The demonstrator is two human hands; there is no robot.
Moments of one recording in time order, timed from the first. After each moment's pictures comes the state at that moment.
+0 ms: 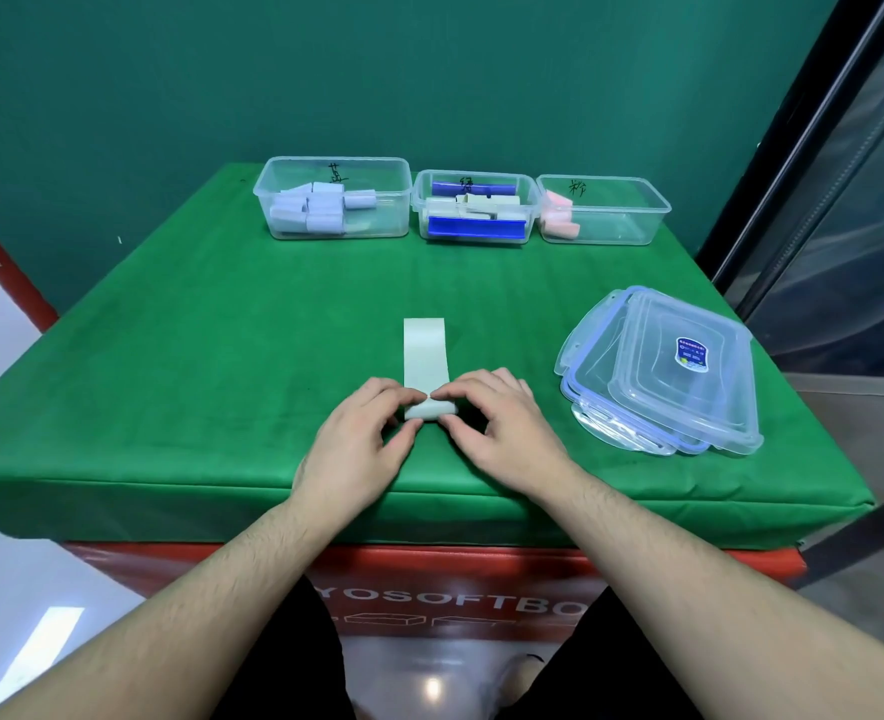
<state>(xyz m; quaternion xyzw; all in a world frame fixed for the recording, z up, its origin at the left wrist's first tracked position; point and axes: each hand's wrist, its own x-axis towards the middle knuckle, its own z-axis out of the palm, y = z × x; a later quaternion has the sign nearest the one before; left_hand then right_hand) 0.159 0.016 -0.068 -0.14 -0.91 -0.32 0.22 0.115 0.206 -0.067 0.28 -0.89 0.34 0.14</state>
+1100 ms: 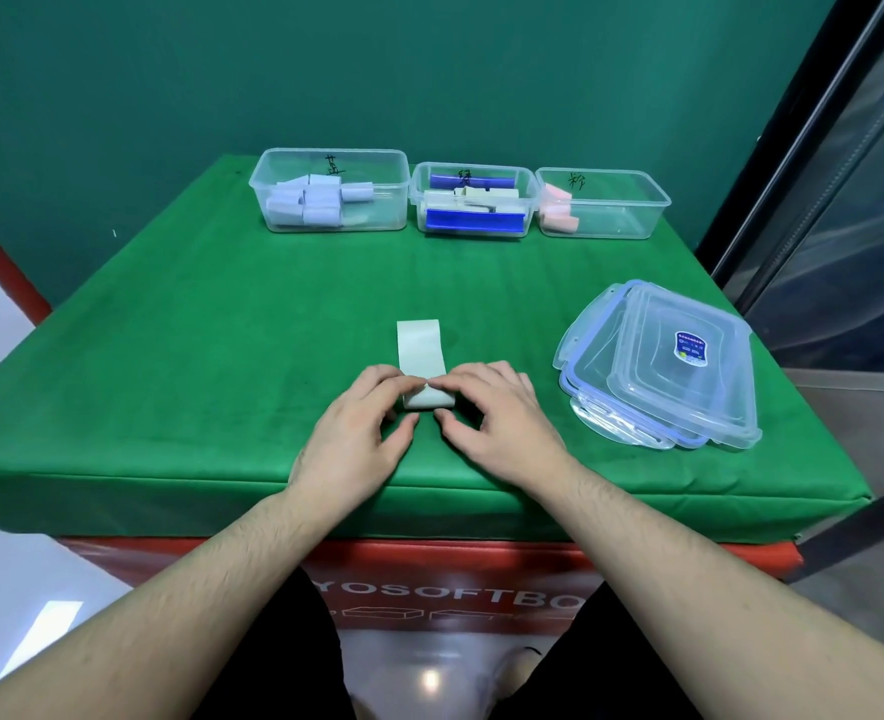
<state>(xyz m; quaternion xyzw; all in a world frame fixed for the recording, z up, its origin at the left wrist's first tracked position) 0.159 0.015 -0.068 -0.15 -0.91 -0.32 0.22 0.113 0.204 -0.069 0.27 -0.90 0.30 0.15</state>
